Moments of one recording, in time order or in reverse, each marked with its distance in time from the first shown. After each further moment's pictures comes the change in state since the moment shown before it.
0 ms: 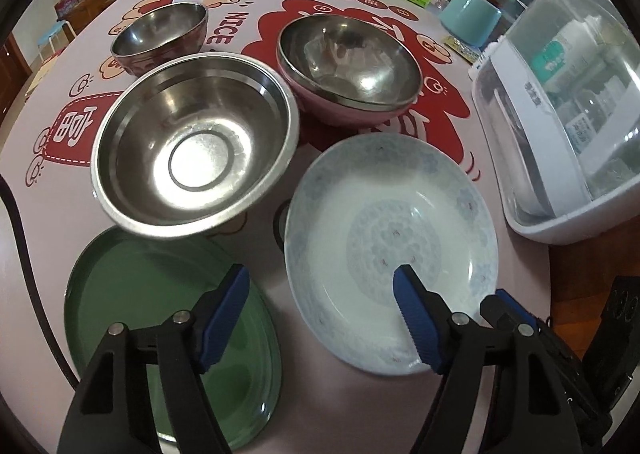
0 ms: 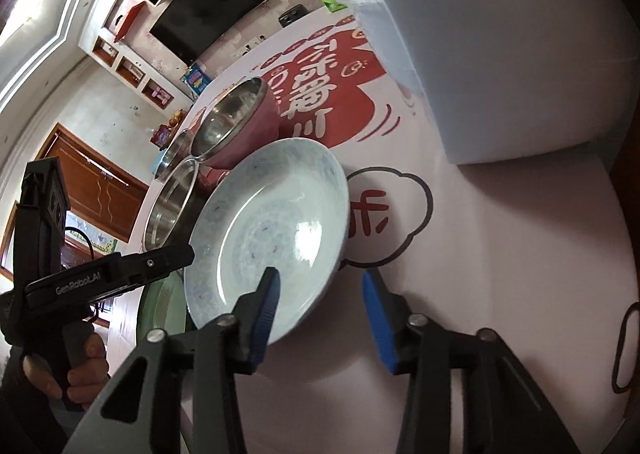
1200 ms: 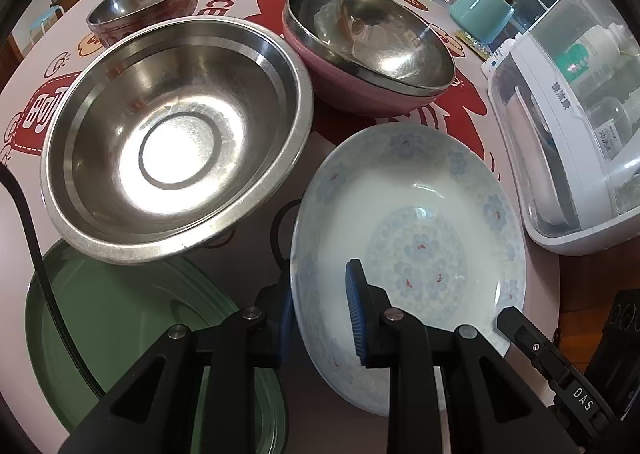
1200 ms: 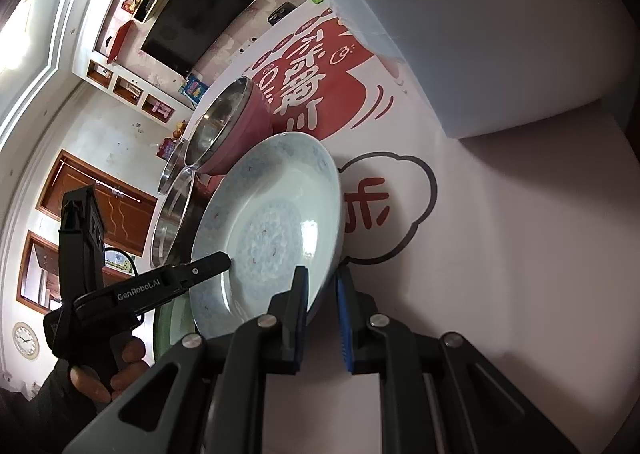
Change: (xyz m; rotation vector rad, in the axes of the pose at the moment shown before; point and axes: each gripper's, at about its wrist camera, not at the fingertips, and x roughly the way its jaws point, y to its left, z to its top) left arm 0.038 0.008 0.005 -0.026 0.024 -0.040; right arm 0.015 -0.010 -0.001 0.097 0.019 0.064
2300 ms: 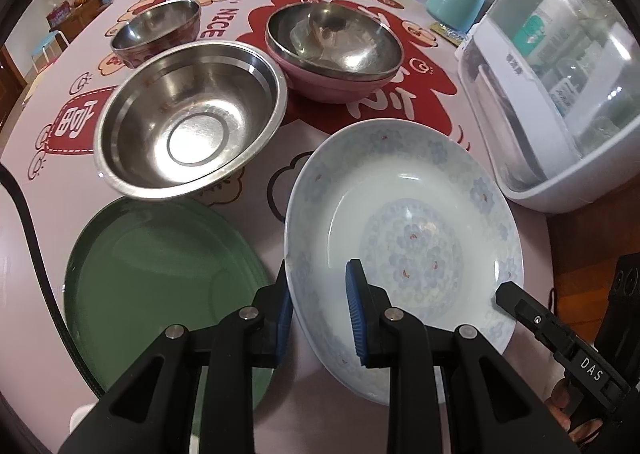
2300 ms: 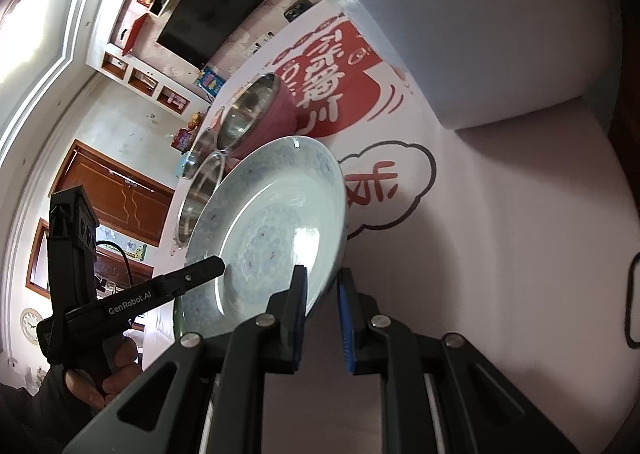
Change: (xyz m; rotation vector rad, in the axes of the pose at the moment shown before) left arm -0.050 -0.020 -0.029 0.076 -0.016 0.046; right arm -0.031 0.004 -0.009 -0.037 0.024 0.052
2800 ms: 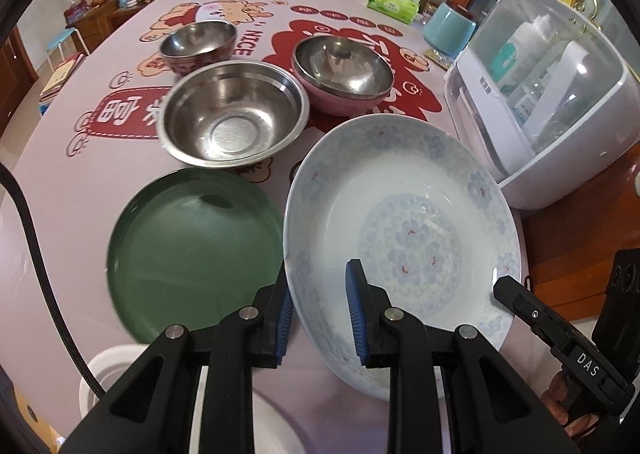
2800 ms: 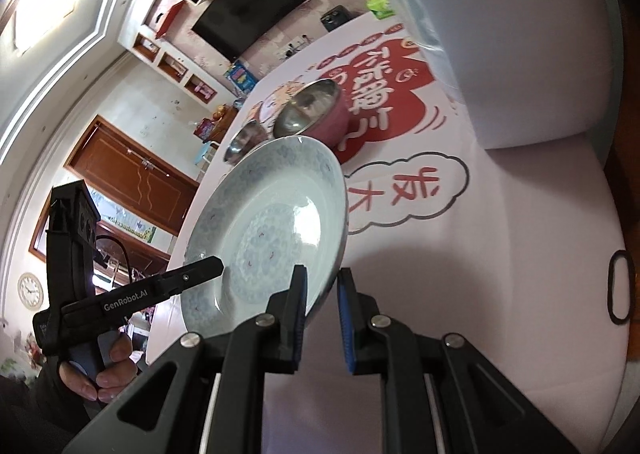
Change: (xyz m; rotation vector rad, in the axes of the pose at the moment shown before) left arm -0.071 0.017 -0.040 -0.043 -0.072 -0.005; right arm -0.039 0.040 -0.021 -0.125 -0.021 0.039
